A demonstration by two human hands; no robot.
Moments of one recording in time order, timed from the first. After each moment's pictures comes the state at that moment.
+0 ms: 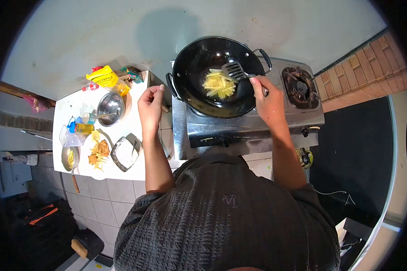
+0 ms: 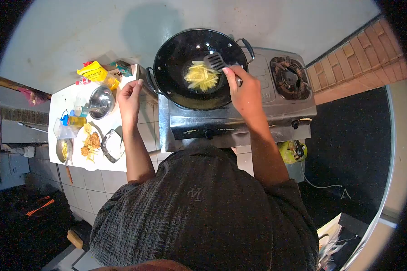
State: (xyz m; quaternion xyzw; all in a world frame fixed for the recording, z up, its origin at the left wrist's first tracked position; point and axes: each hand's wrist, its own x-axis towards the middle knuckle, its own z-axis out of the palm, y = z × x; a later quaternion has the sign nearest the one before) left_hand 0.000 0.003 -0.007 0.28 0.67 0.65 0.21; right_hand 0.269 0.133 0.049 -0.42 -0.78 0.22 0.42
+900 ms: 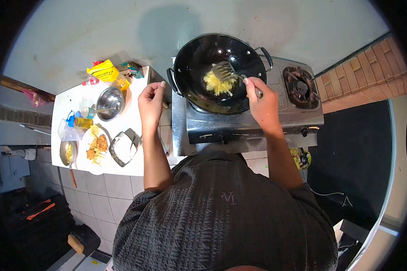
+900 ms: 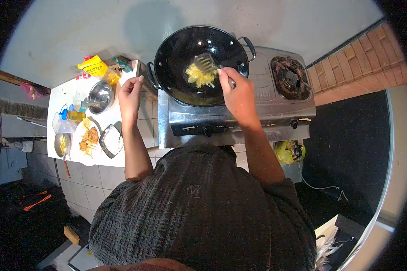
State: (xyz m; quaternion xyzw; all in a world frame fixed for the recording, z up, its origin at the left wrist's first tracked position) left_hand 0.002 -0.004 -0.007 0.28 0.69 0.62 0.23; right_hand 0.260 0.120 0.043 -0.41 -0.77 0.29 0.39
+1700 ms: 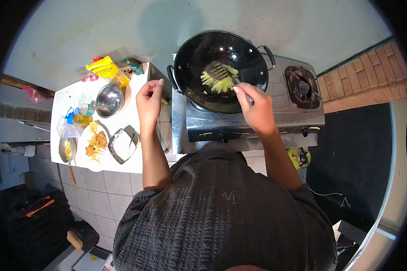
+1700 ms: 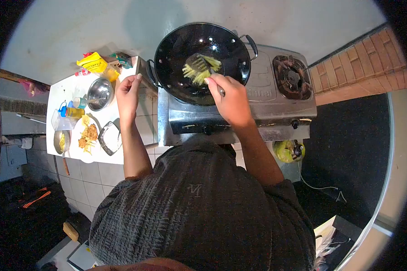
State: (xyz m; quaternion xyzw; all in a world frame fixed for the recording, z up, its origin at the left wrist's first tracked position) left_hand 0.002 -0.006 -0.005 0.28 0.69 0.63 0.22; right_hand 0.254 0.105 0.041 -0.31 -0.83 0.24 0.41
